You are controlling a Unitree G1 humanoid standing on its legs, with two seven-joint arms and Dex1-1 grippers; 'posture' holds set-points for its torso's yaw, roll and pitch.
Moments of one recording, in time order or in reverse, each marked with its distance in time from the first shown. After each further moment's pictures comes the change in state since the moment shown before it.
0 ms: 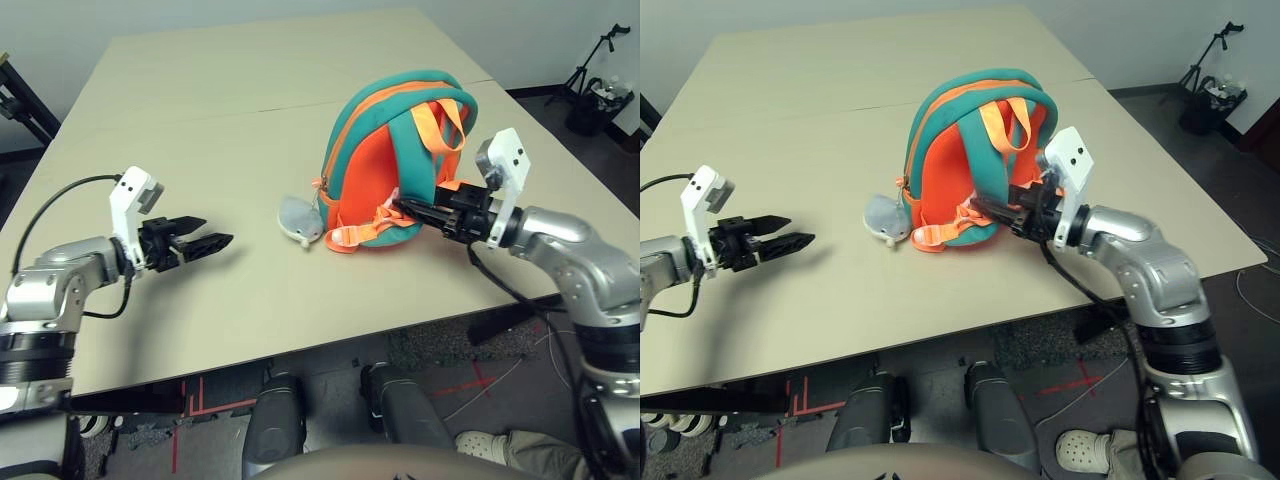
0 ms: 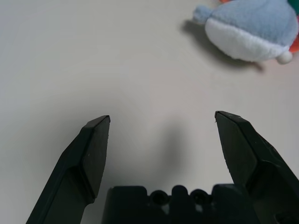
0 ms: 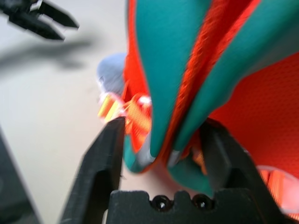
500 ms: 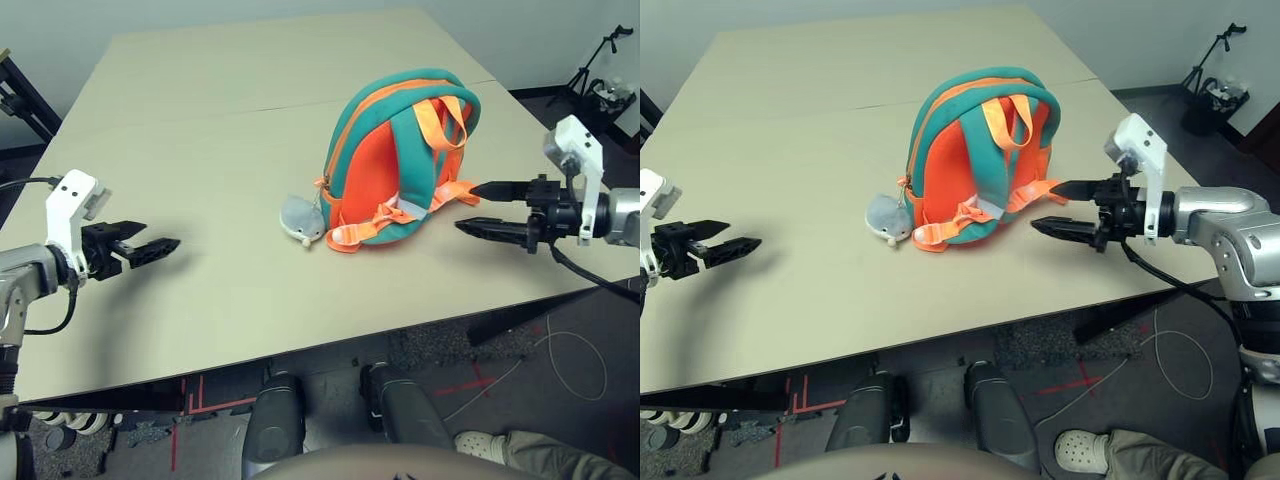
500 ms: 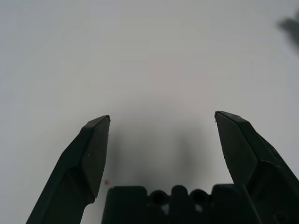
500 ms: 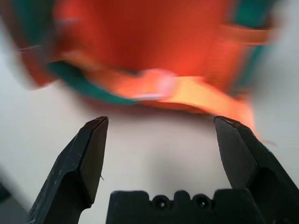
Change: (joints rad) left arm 0.027 -0.017 0.155 0.137 0.087 -0.227 0.168; right arm -0.116 -0.137 -0.087 0.528 -0.105 -0.160 0.106
